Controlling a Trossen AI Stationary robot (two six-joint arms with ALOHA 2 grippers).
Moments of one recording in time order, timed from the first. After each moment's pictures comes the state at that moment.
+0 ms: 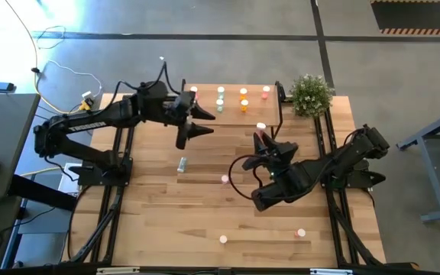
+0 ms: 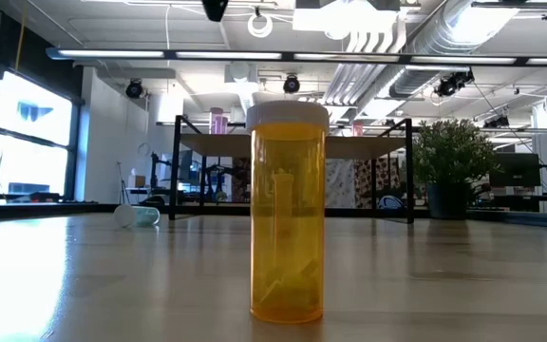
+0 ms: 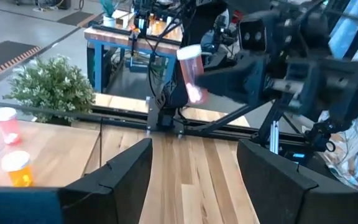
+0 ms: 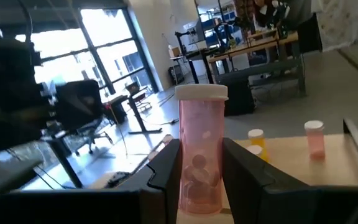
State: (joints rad) left arm 0.39 1.24 1.19 -0.17 0.37 -0.12; right arm 0.45 1.64 1.52 -1.16 1.57 1.65
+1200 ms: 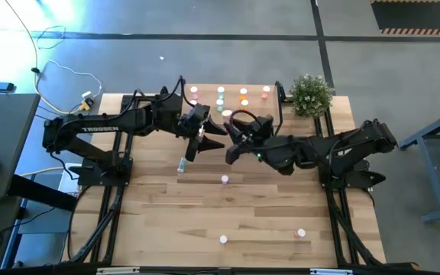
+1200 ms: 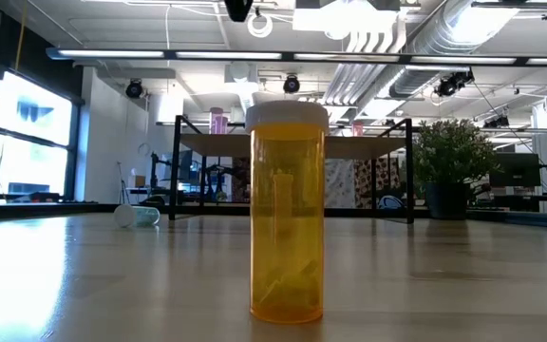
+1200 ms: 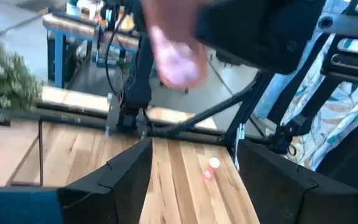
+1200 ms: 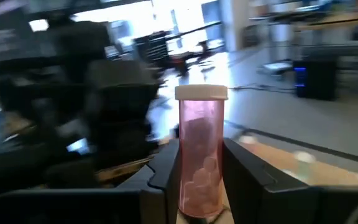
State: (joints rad) left arm 0.28 1.34 1.19 -0.02 0.38 -0.23; right arm 0.27 1.53 1.52 -0.11 0.97 0.34
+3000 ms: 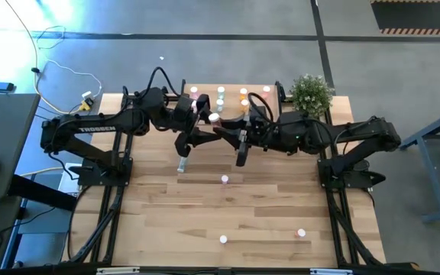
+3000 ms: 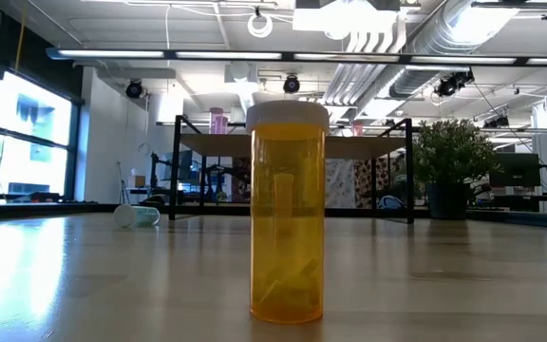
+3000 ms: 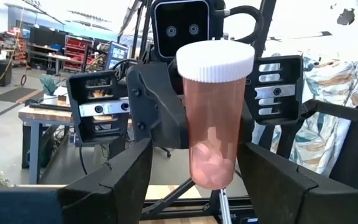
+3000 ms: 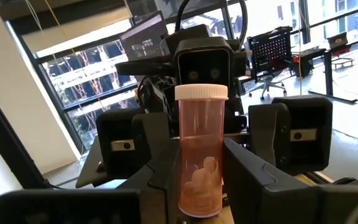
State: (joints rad) left arm 0.28 1.32 1.19 0.31 0.44 -0.25; right arm 0.16 1.48 1.52 0.01 0.36 0.27
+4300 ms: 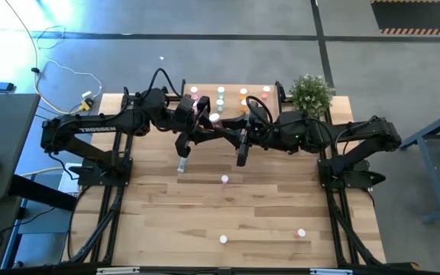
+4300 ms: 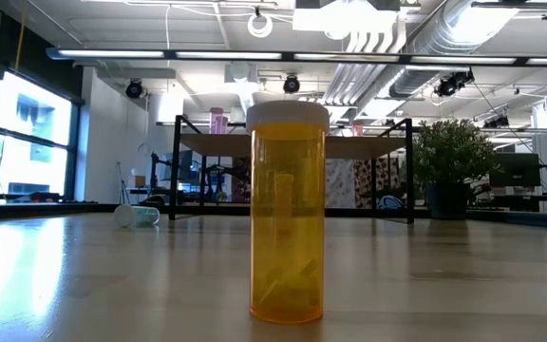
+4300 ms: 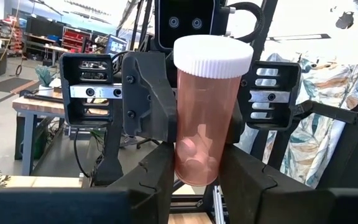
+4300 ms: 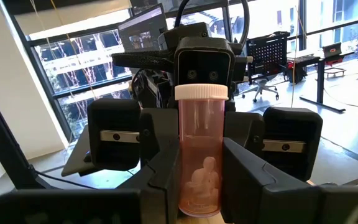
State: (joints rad) left arm 0.28 1.32 1.19 0.31 0.44 -0.29; right arm 0.16 1.48 1.52 -0.05 0.36 0.20
